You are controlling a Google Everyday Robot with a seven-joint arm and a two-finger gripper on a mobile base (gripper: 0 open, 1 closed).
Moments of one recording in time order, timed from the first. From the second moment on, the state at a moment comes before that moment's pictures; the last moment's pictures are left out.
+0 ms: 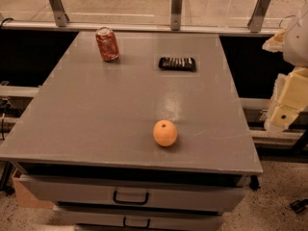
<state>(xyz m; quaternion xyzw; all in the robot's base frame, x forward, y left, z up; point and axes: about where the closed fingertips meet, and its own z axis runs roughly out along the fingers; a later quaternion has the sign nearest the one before) 0.438 -0.217 0.977 -0.60 0.78 -0.03 0.16</state>
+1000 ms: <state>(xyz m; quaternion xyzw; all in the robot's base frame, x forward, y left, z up) 0.494 -0.164 0.963 -0.64 0.74 0.00 0.21</state>
